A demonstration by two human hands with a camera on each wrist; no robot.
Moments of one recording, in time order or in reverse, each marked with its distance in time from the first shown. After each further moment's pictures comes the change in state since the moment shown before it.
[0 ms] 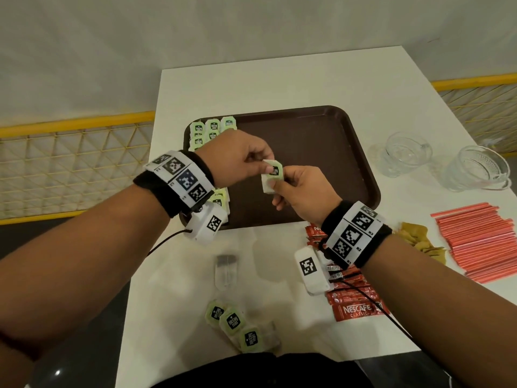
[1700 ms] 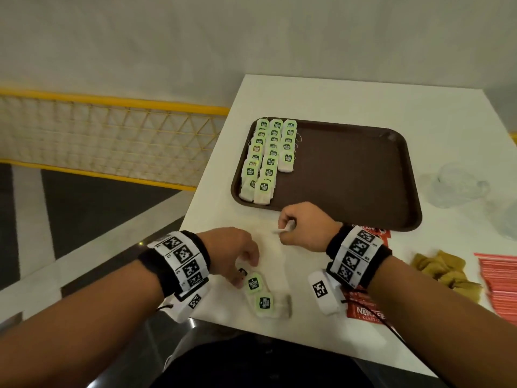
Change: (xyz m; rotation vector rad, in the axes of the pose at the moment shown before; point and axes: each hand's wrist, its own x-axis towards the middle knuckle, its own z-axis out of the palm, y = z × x) left_hand -0.180 0.021 0.086 0.107 -0.518 -0.398; right_hand -0.034 0.010 0.054 -0.535 -0.451 -0.173
